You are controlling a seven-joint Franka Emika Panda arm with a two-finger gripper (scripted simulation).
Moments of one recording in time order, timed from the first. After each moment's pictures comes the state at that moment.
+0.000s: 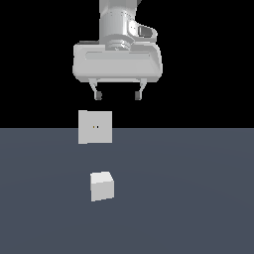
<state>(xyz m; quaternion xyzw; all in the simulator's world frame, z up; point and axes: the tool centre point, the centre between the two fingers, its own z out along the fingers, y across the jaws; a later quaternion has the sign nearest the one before) -0.002 0.021 0.173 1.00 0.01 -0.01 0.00</state>
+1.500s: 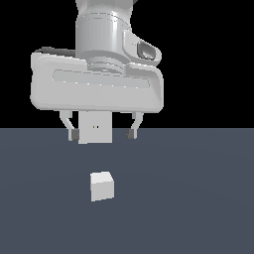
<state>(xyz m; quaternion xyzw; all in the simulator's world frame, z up) -0.086 0.038 0.088 0.99 0.12 0.03 -0.01</state>
